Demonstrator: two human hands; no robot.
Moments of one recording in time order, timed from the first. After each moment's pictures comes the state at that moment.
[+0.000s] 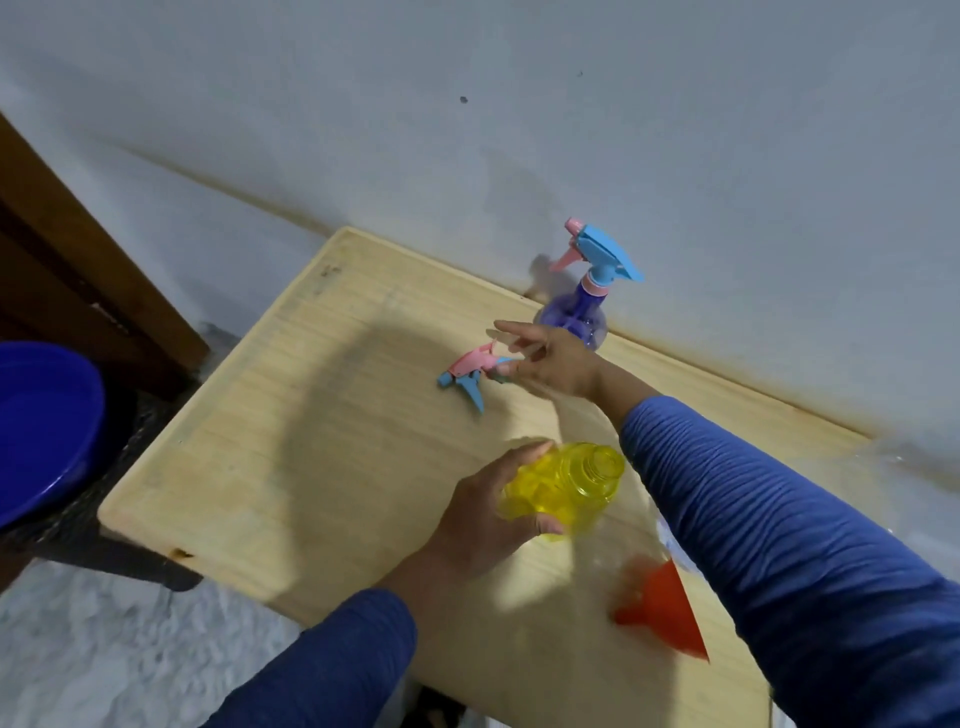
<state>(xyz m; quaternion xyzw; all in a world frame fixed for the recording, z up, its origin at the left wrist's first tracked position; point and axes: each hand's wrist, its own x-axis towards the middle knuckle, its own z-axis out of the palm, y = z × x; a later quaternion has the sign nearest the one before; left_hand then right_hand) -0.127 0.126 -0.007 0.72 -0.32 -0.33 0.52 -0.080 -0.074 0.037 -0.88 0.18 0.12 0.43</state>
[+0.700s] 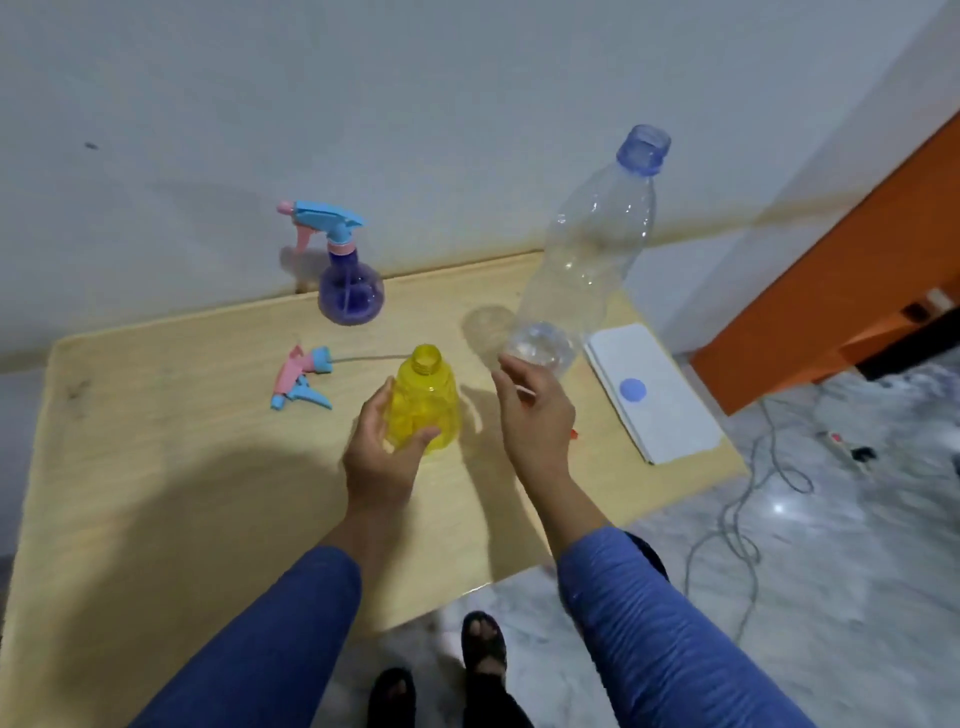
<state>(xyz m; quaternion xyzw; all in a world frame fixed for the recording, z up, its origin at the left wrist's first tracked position) -0.127 0.131 -0.002 0.69 -0.34 -0.36 0.53 -0.262 0.069 0.043 -0.59 0.59 -0.44 0.34</state>
